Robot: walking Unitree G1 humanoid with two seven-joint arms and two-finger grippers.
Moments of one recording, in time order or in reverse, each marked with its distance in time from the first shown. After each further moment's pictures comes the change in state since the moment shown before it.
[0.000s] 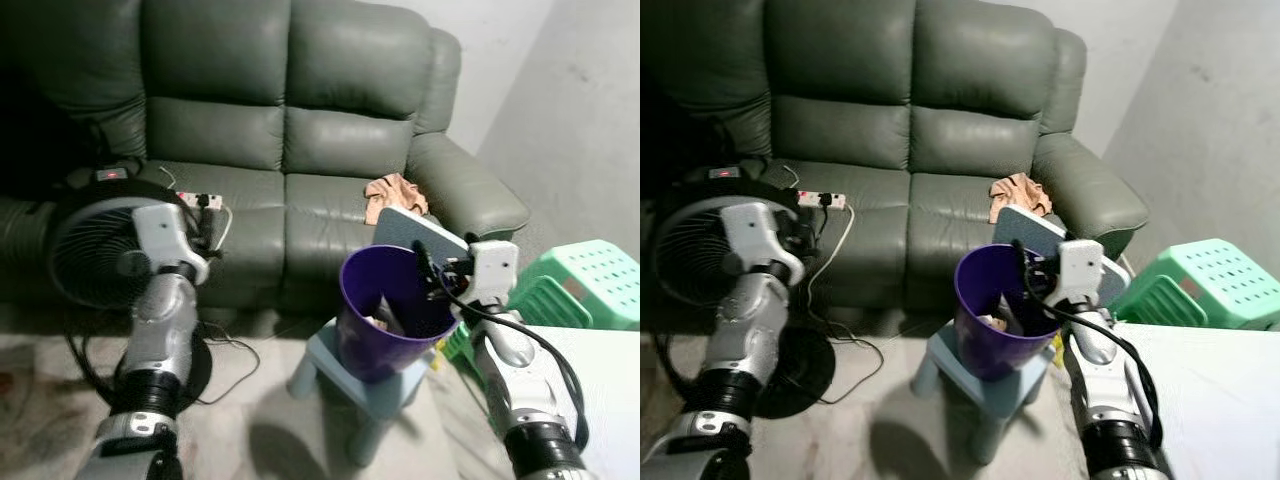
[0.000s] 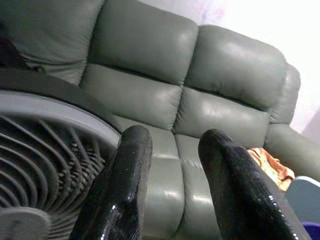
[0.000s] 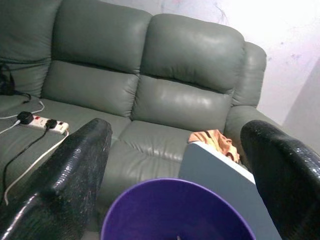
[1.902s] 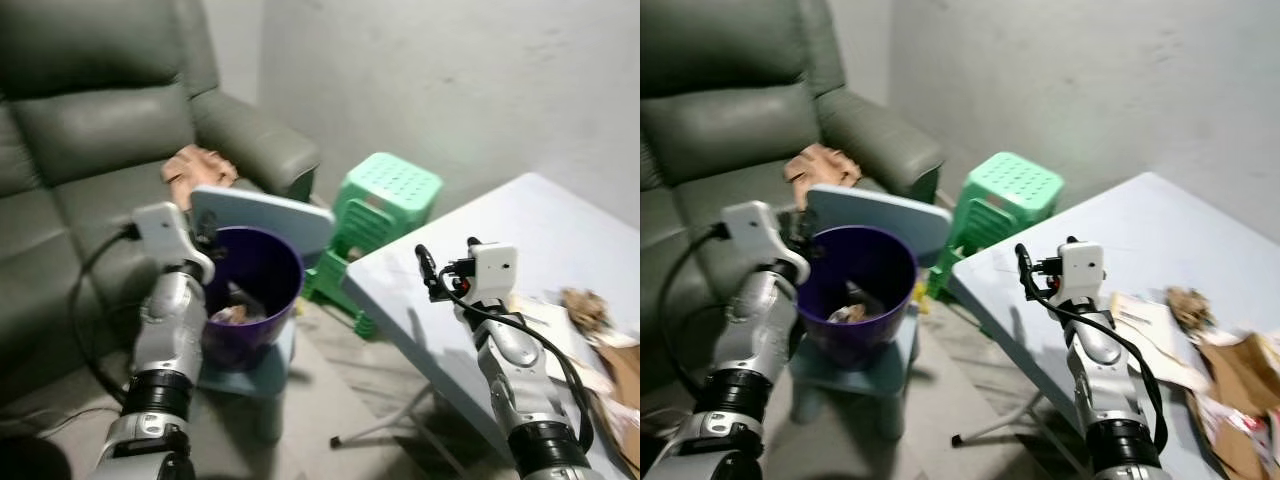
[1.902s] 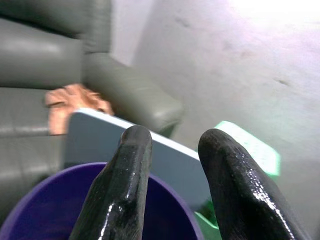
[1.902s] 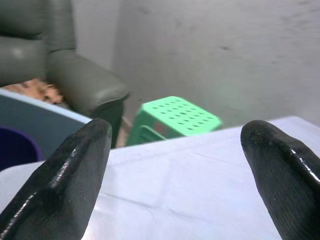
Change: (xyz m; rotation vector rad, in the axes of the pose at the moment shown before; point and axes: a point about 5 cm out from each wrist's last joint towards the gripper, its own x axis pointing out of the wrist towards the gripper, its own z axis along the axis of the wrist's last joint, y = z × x) left arm 0.000 -0.016 -0.005 -0.055 0.035 0.001; right arm 0.000 -0.004 -0.005 0.003 0.044 -0.023
